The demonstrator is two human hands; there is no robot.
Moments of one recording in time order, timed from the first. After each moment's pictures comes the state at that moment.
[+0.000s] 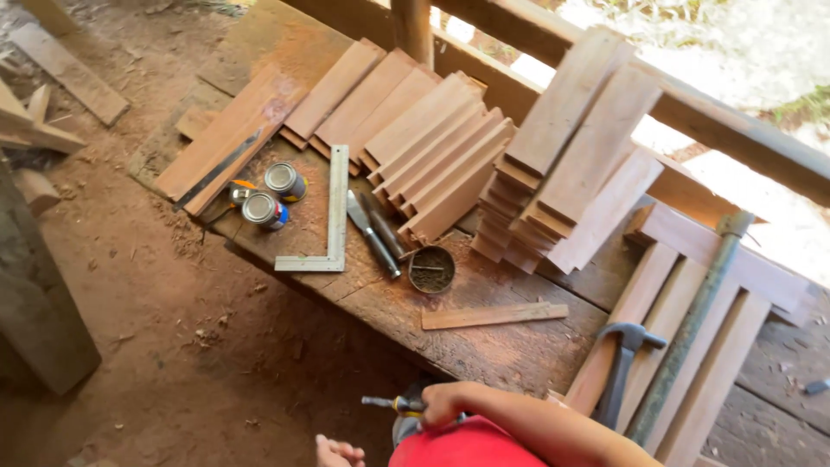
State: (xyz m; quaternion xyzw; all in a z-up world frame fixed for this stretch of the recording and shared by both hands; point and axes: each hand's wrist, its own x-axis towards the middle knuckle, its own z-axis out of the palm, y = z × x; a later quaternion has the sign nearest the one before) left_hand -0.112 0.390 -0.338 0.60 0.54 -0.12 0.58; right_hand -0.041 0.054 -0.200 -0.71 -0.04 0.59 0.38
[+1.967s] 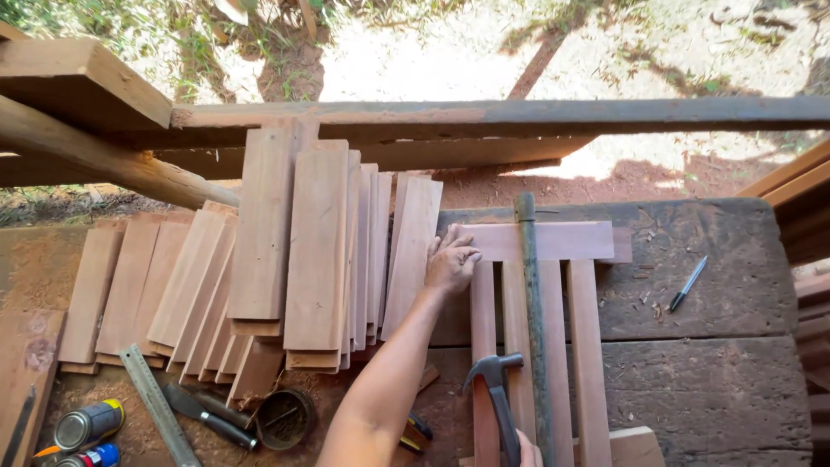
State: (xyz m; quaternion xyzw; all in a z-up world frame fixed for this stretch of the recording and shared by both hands) left_hand 0.055 -0.374 -0.236 0.75 -0.51 -0.29 0.30; right_hand -0.416 -0.055 -0.487 -0.46 0.65 -0.03 0.60
